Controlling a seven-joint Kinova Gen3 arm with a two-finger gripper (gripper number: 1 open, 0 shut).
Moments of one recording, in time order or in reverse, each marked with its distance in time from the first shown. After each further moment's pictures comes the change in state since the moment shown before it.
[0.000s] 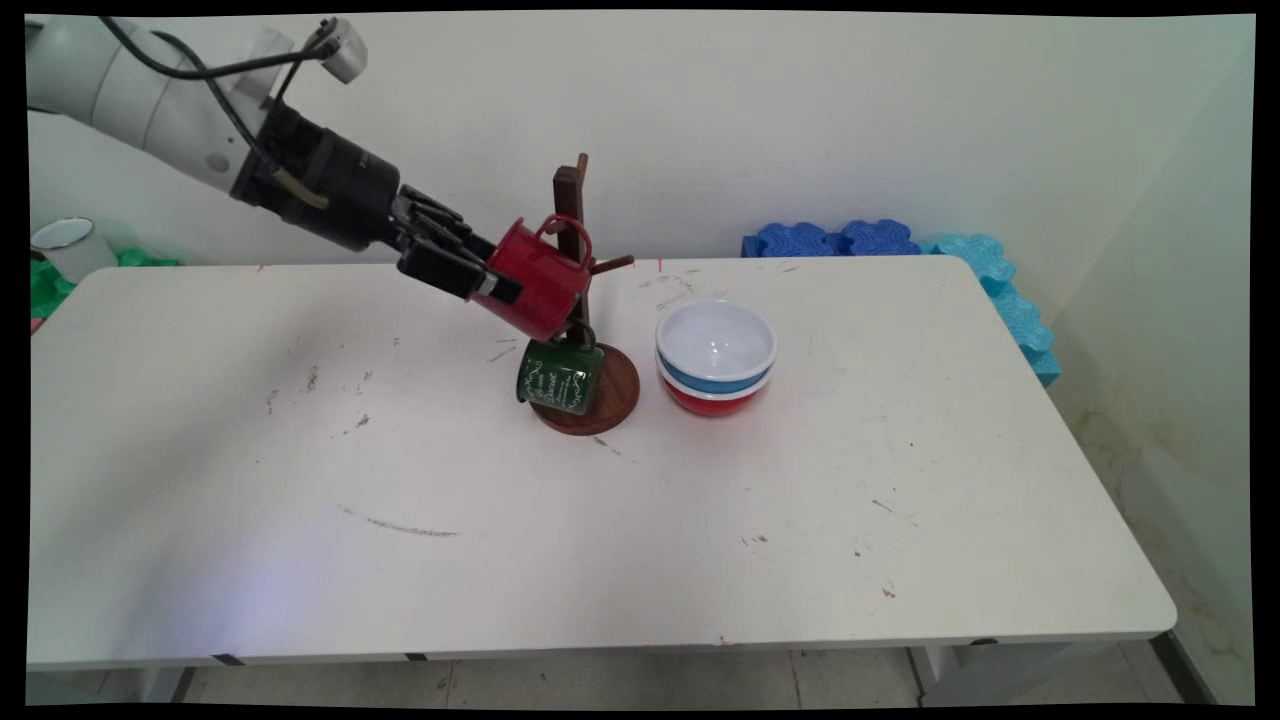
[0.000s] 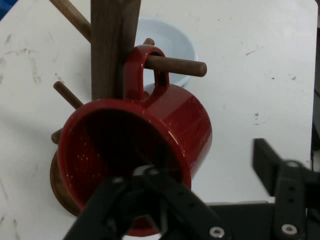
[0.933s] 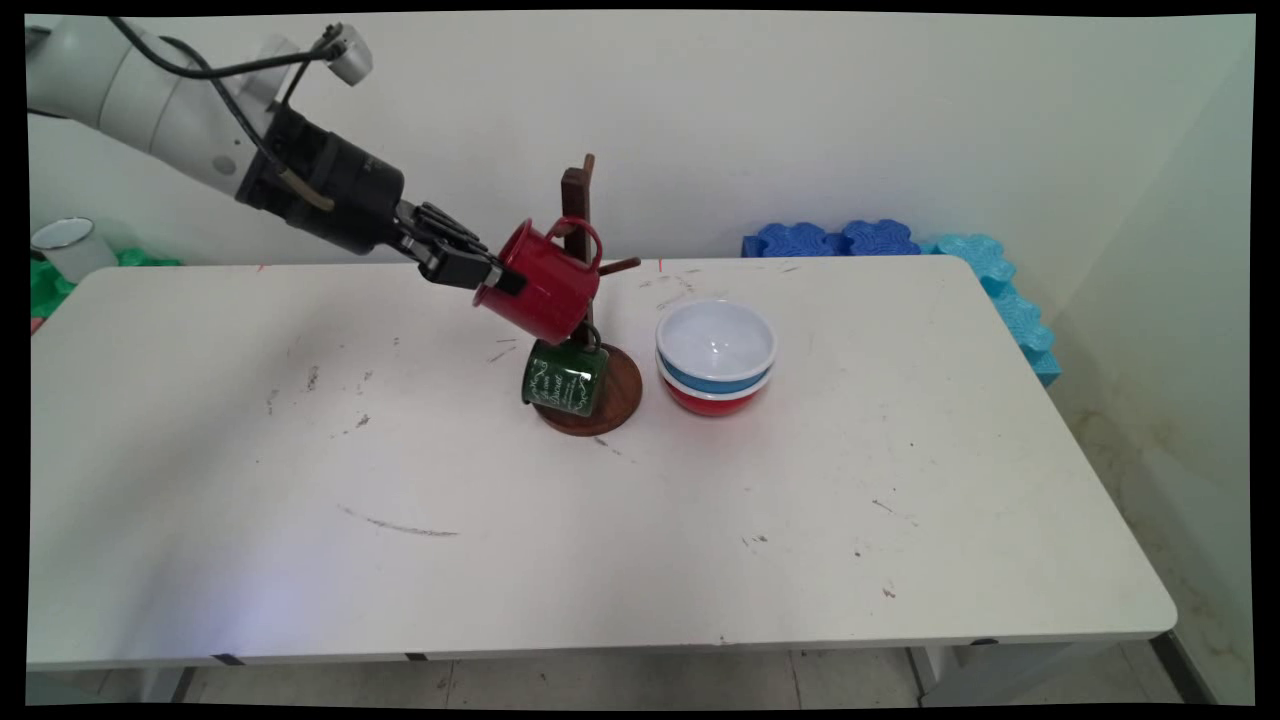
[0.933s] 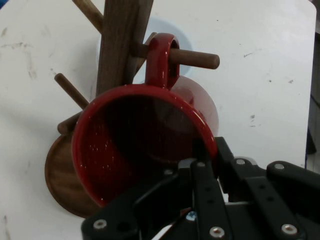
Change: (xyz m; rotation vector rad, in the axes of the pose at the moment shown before) arm -0.001 0.001 0.003 -0.007 -0.002 -0.033
